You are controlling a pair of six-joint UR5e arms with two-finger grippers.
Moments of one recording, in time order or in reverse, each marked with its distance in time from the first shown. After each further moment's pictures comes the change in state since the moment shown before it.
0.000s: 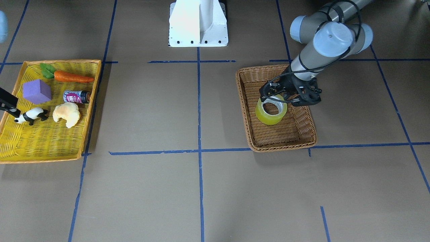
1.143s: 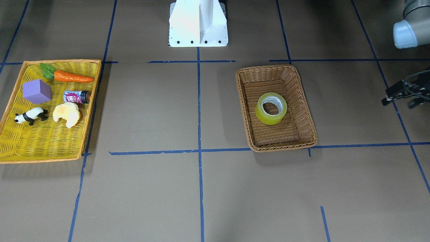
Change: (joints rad) left arm -0.530 0.289 0.085 0.121 -0.160 0.922; right arm 0.327 -0.258 -0.188 0.053 0.085 -0.502
